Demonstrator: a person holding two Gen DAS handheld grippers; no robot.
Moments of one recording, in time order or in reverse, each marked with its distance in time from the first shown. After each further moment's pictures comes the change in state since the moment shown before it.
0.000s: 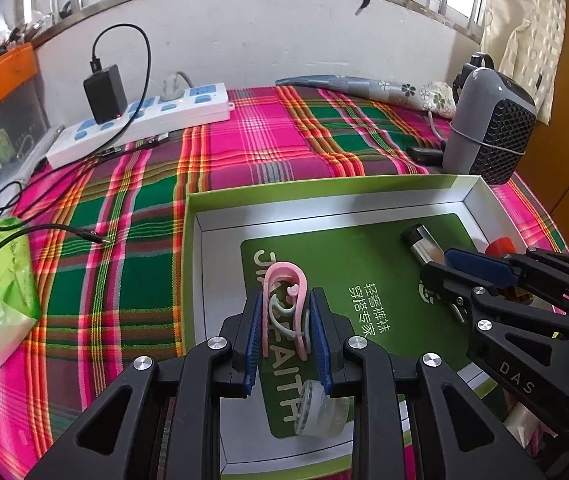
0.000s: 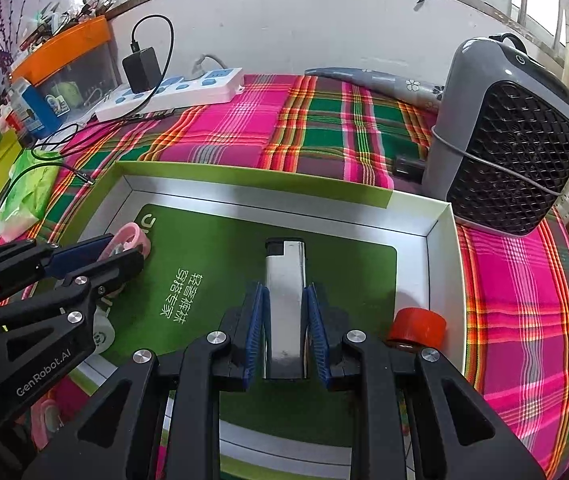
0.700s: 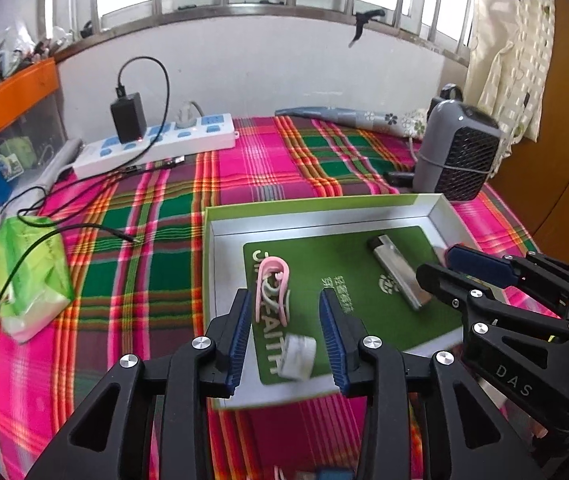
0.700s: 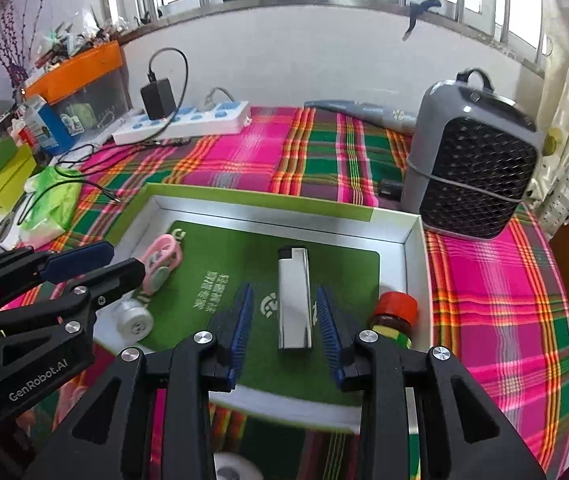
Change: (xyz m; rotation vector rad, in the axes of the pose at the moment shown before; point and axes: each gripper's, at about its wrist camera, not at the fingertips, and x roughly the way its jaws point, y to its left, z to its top) left arm -0.064 -0.007 -0.016 -0.021 -0.088 -0.004; right arm -0.053 0.011 -0.012 0.006 -0.112 -0.012
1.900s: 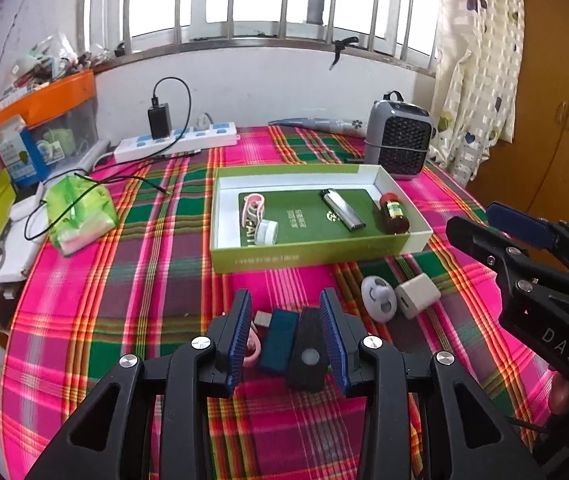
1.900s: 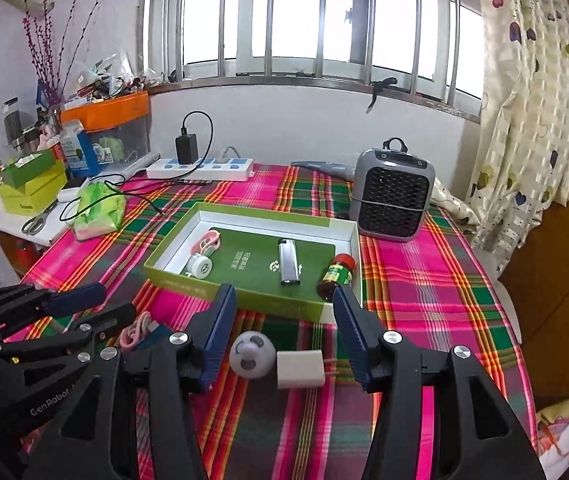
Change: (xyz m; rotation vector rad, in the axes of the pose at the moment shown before) left arm -0.107 -0.030 -0.094 0.003 -0.084 0.018; right arm -0.128 0.026 -0.074 -0.023 -0.220 -0.087
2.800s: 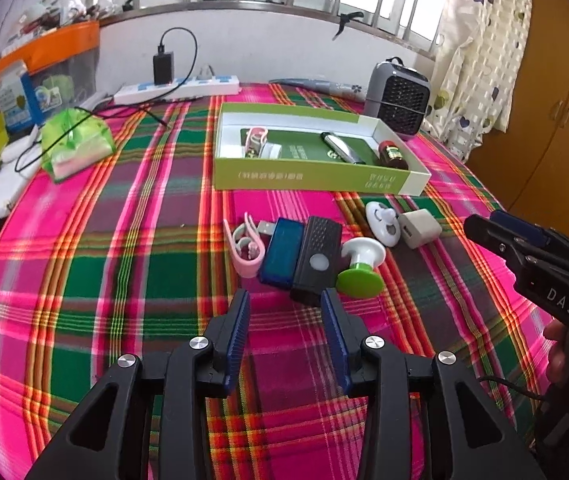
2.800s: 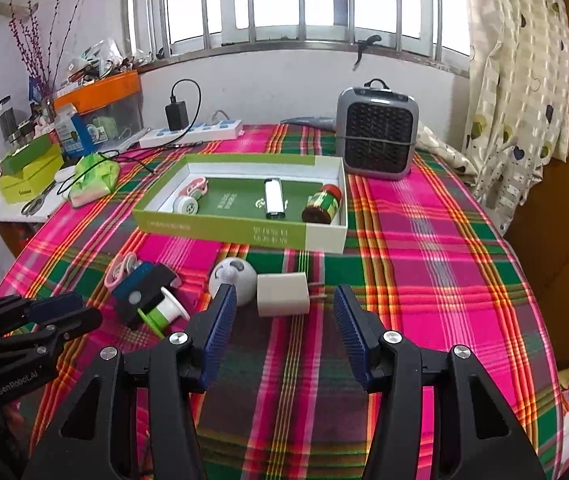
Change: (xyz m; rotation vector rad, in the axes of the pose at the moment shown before) left arm 0.006 0.020 -0.057 -0.067 0.090 -0.069; right arm 0.004 -0.022 -0.053 0.056 0.095 0.020
